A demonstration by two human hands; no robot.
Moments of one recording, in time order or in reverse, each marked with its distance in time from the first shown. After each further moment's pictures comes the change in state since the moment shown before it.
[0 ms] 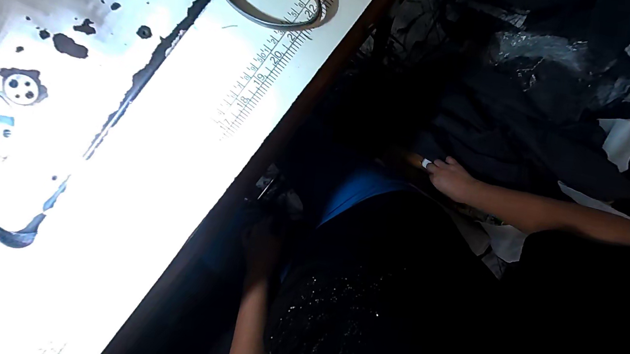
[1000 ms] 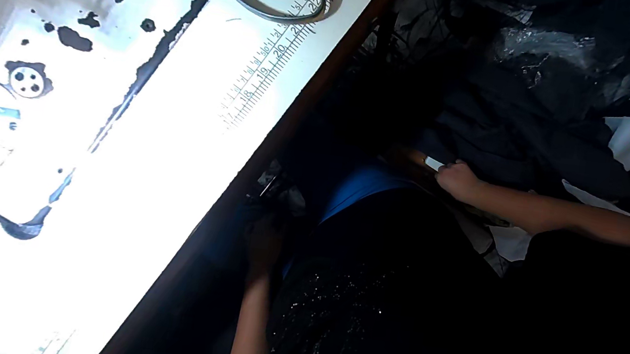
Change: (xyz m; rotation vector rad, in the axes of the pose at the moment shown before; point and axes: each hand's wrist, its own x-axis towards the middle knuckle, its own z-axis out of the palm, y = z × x) left_hand -0.003 0.004 -0.005 0.018 -0.013 0.006; right_hand -0.005 -0.011 -0.004 0.036 -0.147 0.181
